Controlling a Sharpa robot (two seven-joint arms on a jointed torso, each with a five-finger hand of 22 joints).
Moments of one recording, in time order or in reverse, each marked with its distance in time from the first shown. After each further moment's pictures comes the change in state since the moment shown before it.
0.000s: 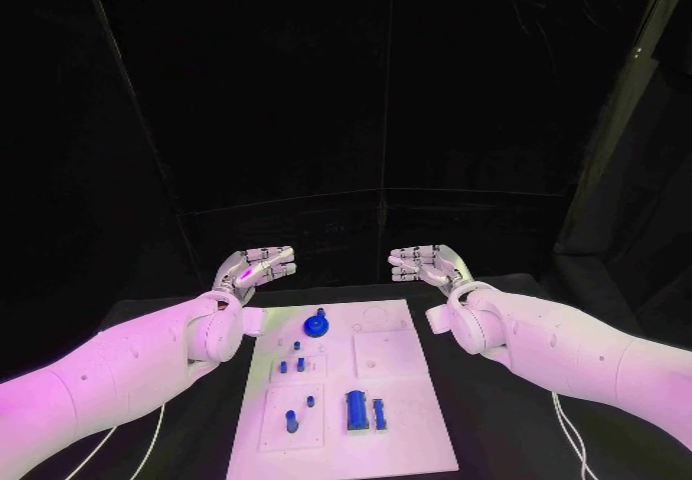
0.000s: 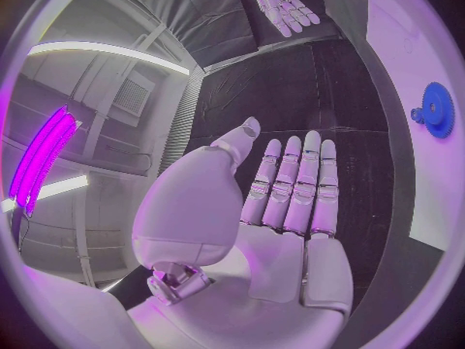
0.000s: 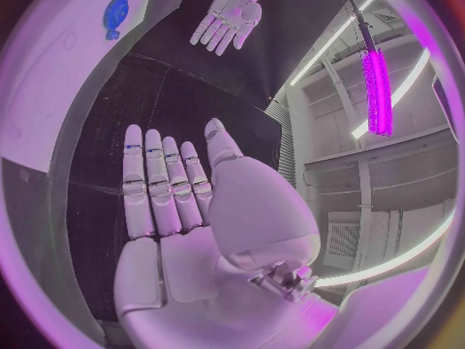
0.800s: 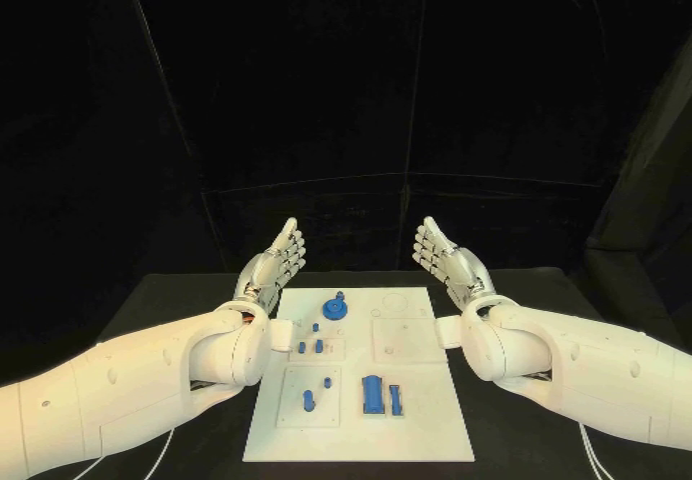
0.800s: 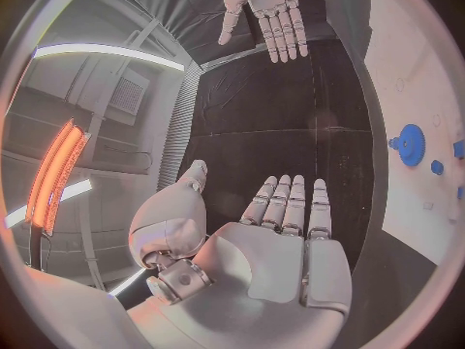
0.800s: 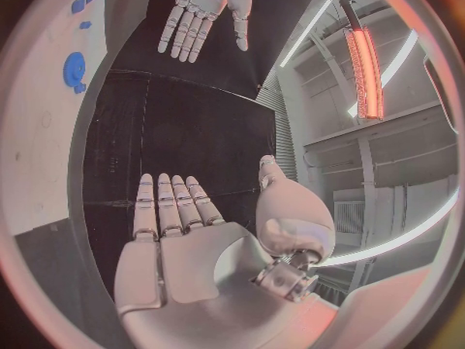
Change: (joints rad) left arm -0.062 -0.193 0.057 0.525 -0.033 -0.376 0.007; left_hand -0.727 0.046 -0.175 0.013 -0.033 -0.566 -0.149 -0.039 -0.044 -0.590 -0.142 -0.038 -0.042 -0.556 -0.130 -0.154 -0.050 -0.117 -0.423 -0.162 -0.096 -0.178; right arm -0.036 -0.221 0.036 0.541 0.131 -0.291 0.014; right_hand -0.822 -0.061 0.092 -0.009 -0.121 -0.559 -0.154 -0.039 -0.052 -0.617 -0.129 -0.038 -0.043 -0.651 -0.103 -0.041 -0.043 -0.087 -0.607 -0.158 -0.131 -0.044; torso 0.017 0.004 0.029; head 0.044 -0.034
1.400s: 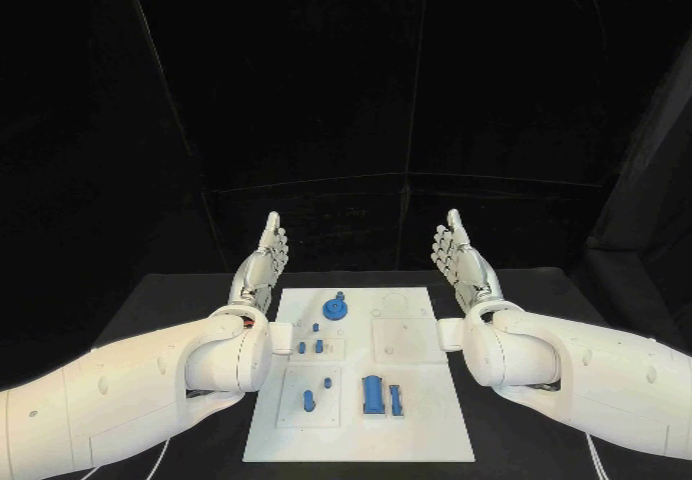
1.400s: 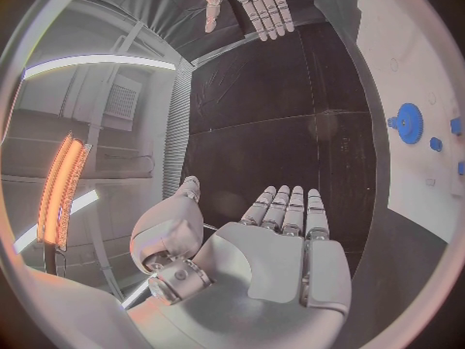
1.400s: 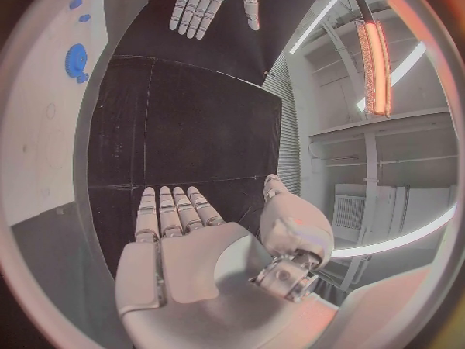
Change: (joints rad) left arm -0.008 -0.024 0.007 0.070 -0.019 -0.164 0.007; left_hand -0.227 0.001 -0.096 0.001 0.000 -0.177 -0.020 -0.004 -0.001 -0.184 -0.014 0.000 0.000 -0.175 -0.009 -0.016 0.000 -0.039 -0.130 -0.084 -0.004 -0.098; right arm -0.006 -0.034 0.005 0.087 0.079 -0.145 0.017; right_hand -0.259 -0.001 0.000 0.000 -0.006 -0.177 -0.024 -0.002 -0.001 -0.194 -0.009 -0.004 0.000 -0.205 -0.002 0.000 -0.001 -0.062 -0.190 -0.040 -0.005 -0.001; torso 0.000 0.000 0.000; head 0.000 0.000
